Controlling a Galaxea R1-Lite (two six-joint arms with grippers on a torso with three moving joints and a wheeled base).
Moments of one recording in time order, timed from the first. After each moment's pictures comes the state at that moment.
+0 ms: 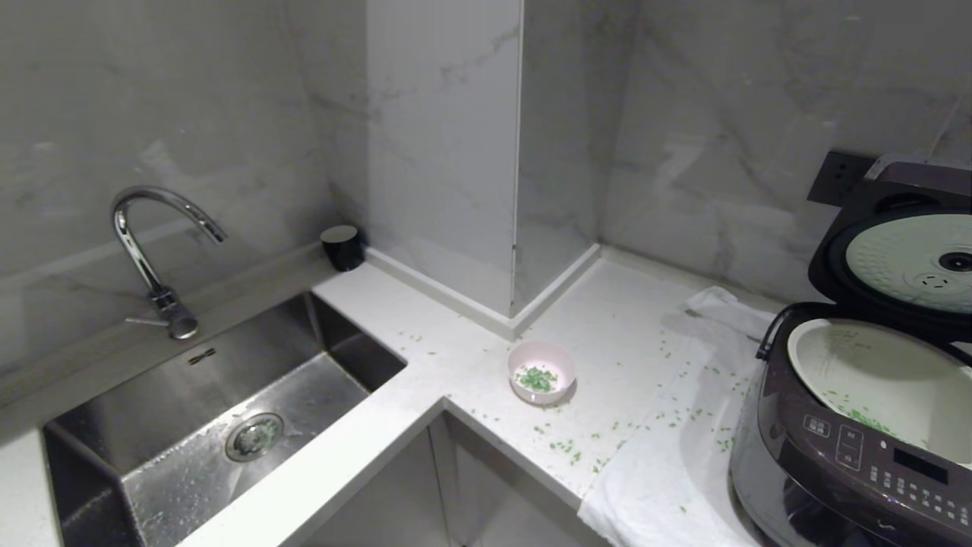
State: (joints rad) left arm 0.00 0.00 -0.07 0.18 0.01 -0.01; right arm 0.00 0.00 0.00 -0.01 0.00 0.01
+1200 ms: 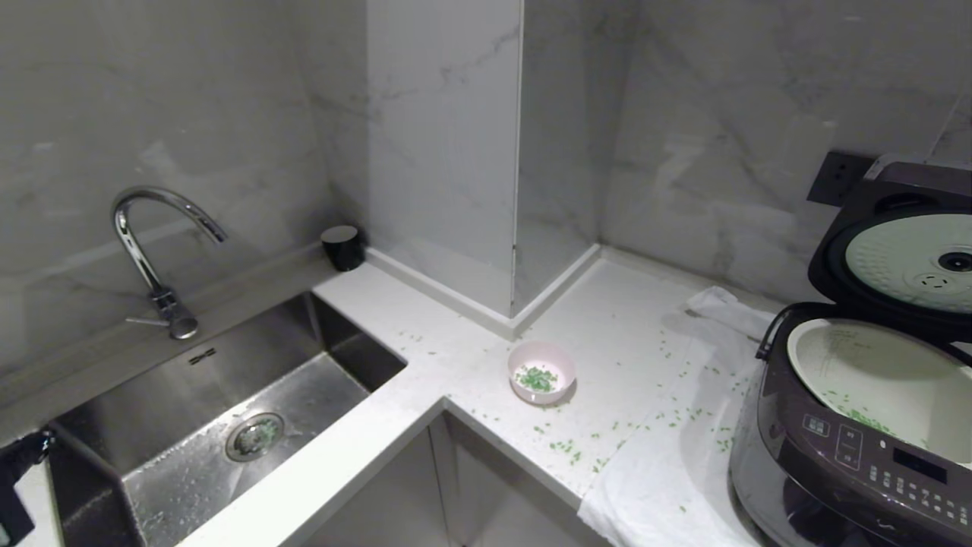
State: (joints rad) left arm 0.09 0.82 -0.44 -0.06 0.12 -0.14; right arm 0.00 0.00 0.00 -0.01 0.00 0.01
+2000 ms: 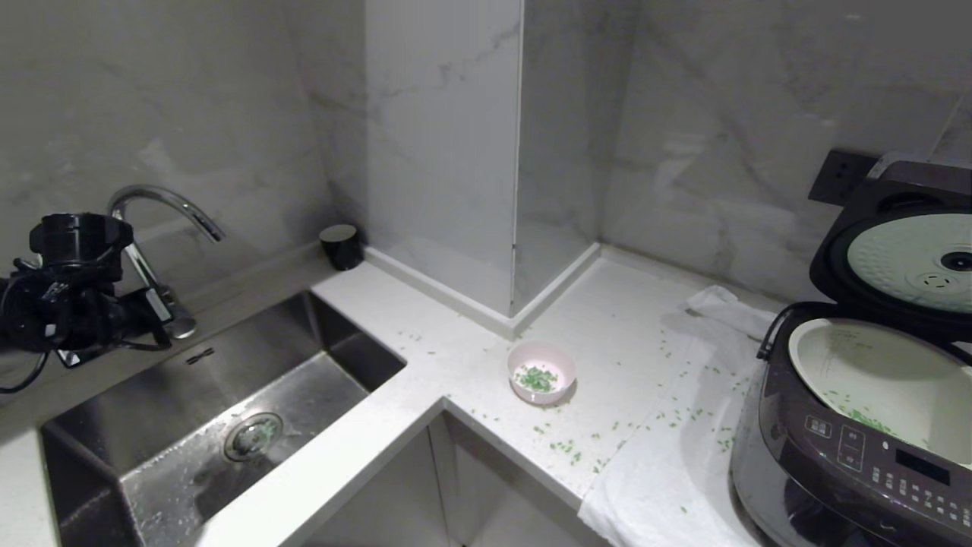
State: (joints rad) left arm 0.24 1.87 -1.09 -0.19 0.40 -0.40; right arm 0.00 0.00 0.00 -0.01 0.00 0.01
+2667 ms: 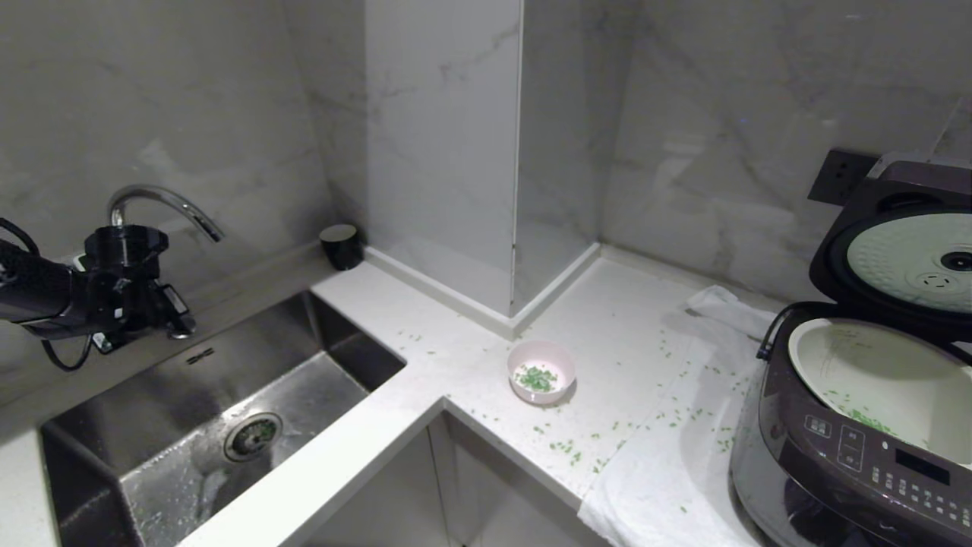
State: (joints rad) left arm 0.29 2.20 -1.41 -0.19 0.49 -0.42; right arm 0.00 0.00 0.00 -0.01 0.00 0.01
